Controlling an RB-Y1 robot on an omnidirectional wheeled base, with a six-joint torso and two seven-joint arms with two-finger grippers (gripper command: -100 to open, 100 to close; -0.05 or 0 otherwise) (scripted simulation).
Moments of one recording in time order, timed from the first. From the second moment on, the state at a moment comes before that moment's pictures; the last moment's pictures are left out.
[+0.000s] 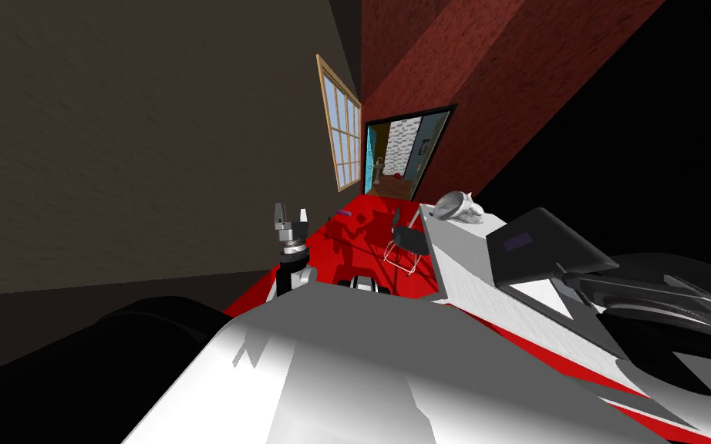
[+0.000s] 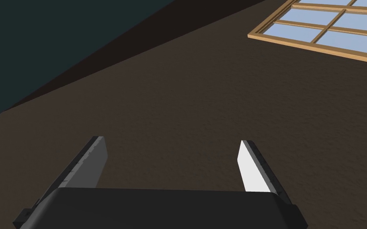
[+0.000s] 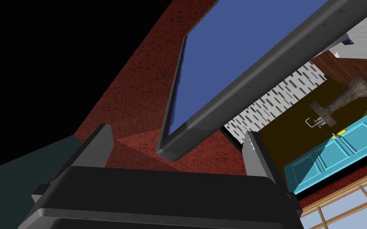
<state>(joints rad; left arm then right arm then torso) 0.52 0.00 0.03 -2.32 0.06 -0.61 0.04 0.69 -0.77 -0.60 -1.82 0.61 0.24 0.64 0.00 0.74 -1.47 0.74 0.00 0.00</state>
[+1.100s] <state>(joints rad) 0.52 0.00 0.03 -2.32 0.06 -0.61 0.04 0.64 -0.76 -0.61 -1.77 0.51 0.21 0.54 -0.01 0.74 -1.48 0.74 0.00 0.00</state>
